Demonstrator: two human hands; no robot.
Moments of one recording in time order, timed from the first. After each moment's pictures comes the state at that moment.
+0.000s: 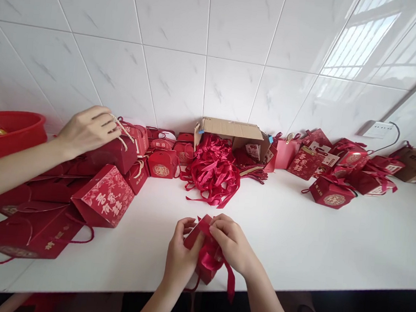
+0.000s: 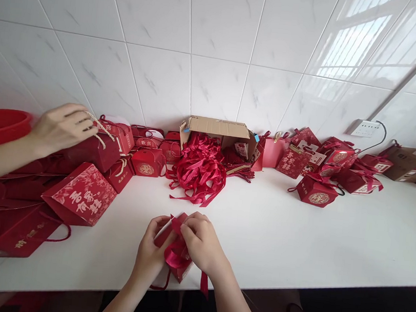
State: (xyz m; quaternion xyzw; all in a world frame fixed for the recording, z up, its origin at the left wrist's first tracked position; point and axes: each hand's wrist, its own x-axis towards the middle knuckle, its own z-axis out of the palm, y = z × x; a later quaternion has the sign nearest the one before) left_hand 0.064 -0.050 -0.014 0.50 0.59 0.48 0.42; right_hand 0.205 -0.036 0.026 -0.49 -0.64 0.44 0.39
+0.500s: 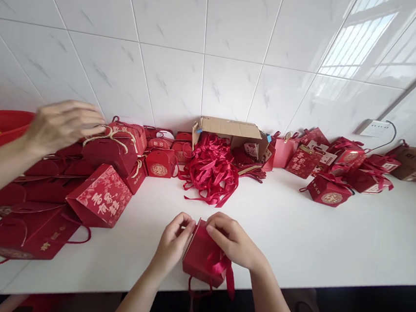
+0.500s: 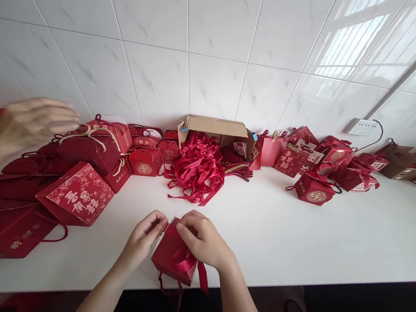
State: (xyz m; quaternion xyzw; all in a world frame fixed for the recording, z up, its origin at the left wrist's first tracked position) left_hand 0.043 -0.029 0.006 0.57 0.50 0.43 0.50; right_hand 0.221 -0.031 0.033 -0.41 -0.73 0.42 0.36
